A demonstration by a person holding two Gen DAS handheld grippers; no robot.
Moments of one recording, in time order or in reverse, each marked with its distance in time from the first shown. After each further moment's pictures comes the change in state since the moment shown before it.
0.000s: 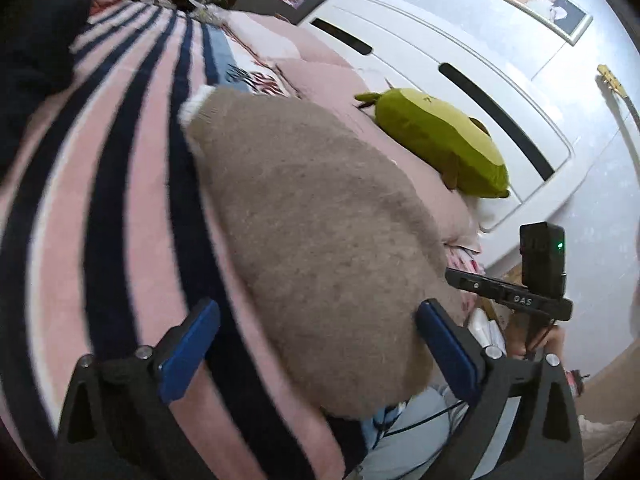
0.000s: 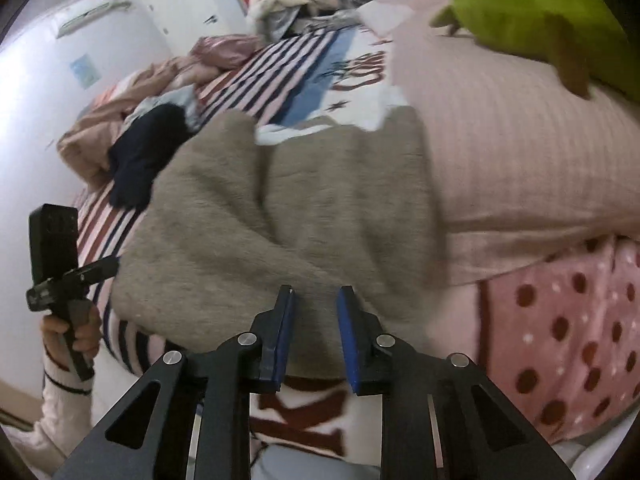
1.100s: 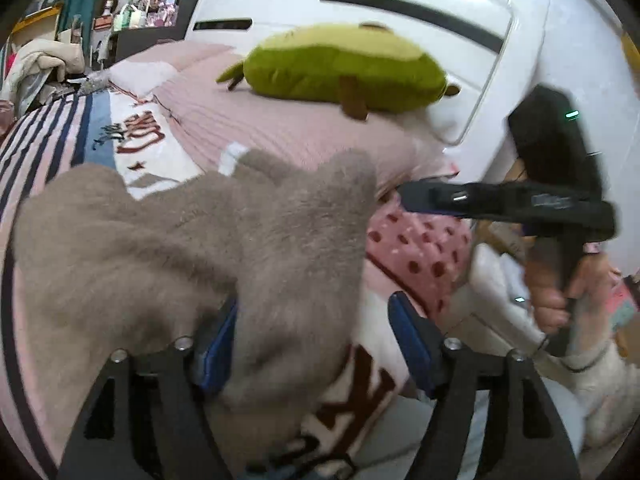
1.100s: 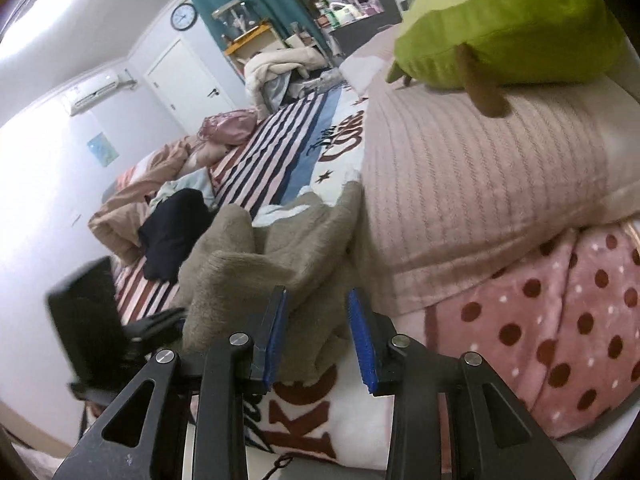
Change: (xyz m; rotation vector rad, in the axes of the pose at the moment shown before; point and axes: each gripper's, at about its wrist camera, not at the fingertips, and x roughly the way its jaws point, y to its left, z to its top) left arm 0.073 -0.157 -0.006 0.441 0.080 0.085; right arm -0.061 -0.045 0.002 0.140 -0.222 0.145
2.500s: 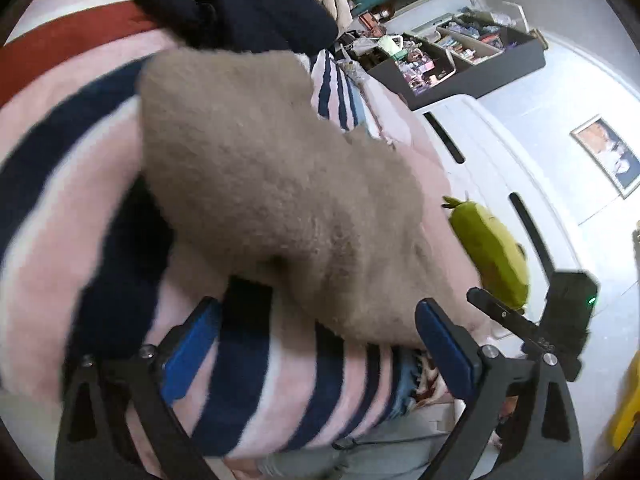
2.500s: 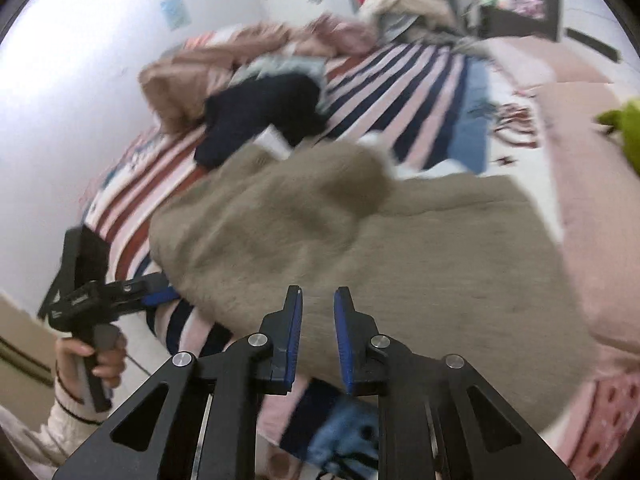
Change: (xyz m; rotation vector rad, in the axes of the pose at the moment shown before) left arm -0.182 0.175 -0.214 -0.887 -0.313 0.149; right arm 0.140 0.208 -0.037 -0.440 0.307 0.045
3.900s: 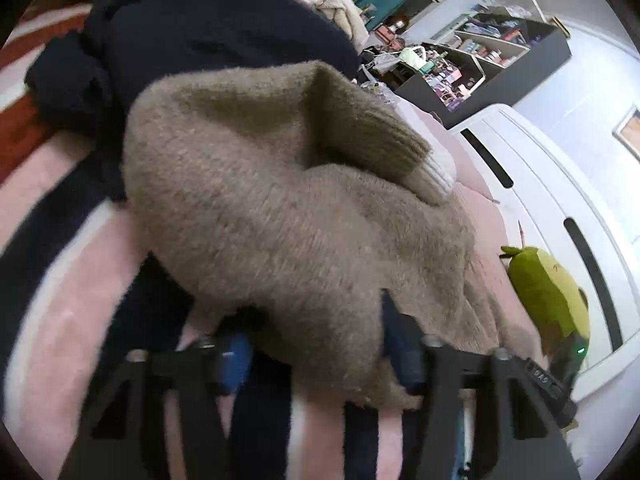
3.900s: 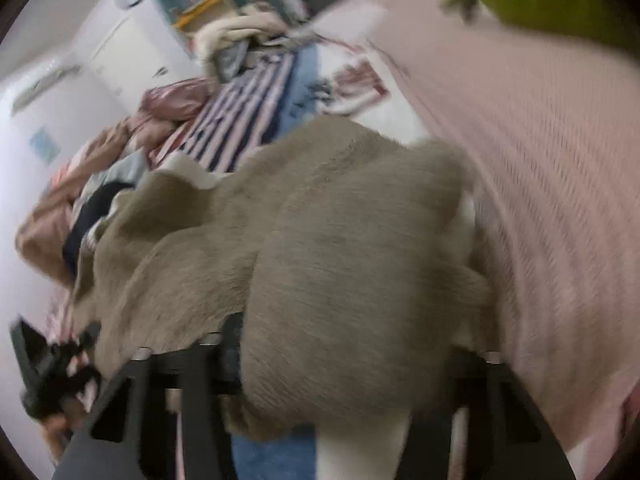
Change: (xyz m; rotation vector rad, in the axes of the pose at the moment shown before) left arm 0.100 -0.024 0.117 0.084 -0.071 0.168; right arm 0.045 -0.162 0.021 0.502 -0.184 -0.212
